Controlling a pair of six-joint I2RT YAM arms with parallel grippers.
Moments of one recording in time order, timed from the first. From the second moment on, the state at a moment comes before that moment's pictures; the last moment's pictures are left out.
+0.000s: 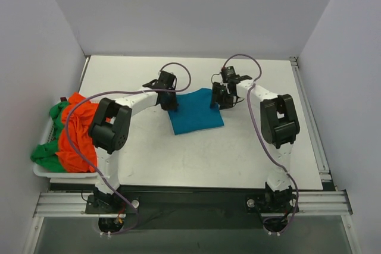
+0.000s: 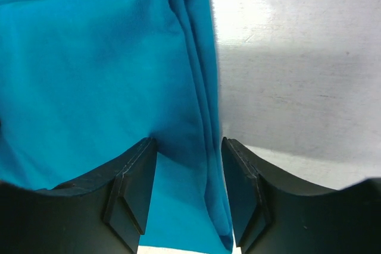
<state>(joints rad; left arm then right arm) -0.47 2.05 1.45 -0.38 0.00 -0.58 0.34 2.09 1.52 -0.53 -0.12 0.41</state>
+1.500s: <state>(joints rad) -0.58 1.10 1.15 -0.65 0.12 -0.42 0.15 2.30 1.99 -0.73 0.30 0.11</state>
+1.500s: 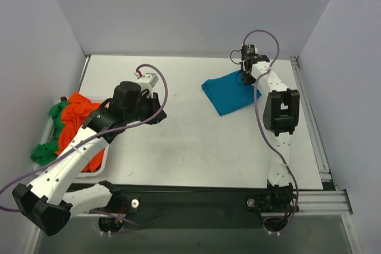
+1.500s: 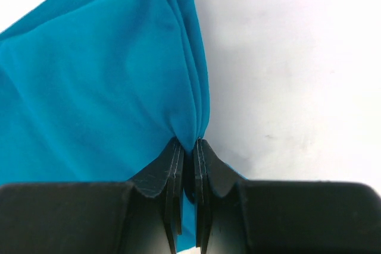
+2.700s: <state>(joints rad) -0.56 1.38 1.34 -0.67 0.18 -0.40 -0.19 2.55 2.40 -0.70 0.28 0.07</state>
